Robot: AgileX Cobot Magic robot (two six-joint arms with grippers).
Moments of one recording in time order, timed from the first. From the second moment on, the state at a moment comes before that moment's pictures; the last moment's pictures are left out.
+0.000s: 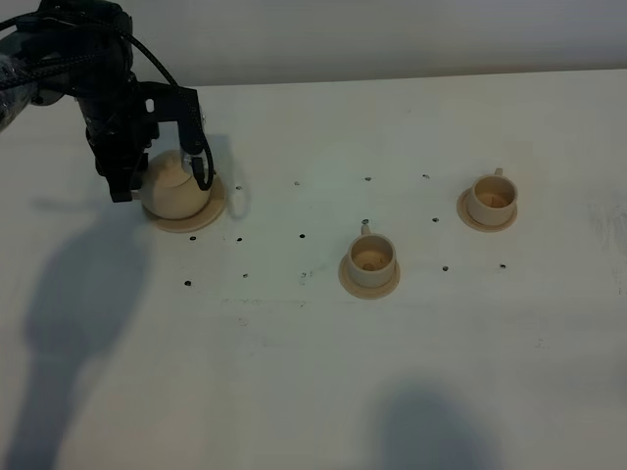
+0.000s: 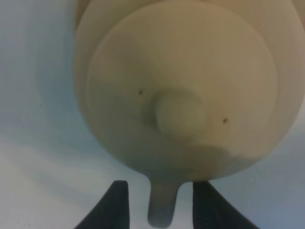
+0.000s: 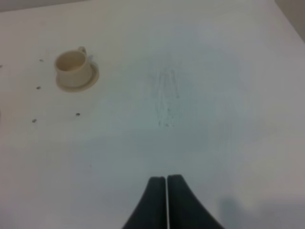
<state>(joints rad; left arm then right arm) -0.19 2.29 -1.89 0.20 1.05 1.11 -0.03 -0.01 -0.49 0.00 1.07 0.02</state>
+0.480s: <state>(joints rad) -0.19 2.29 -1.89 0.20 1.06 1.11 -0.03 -0.01 -0.49 0.00 1.07 0.02</state>
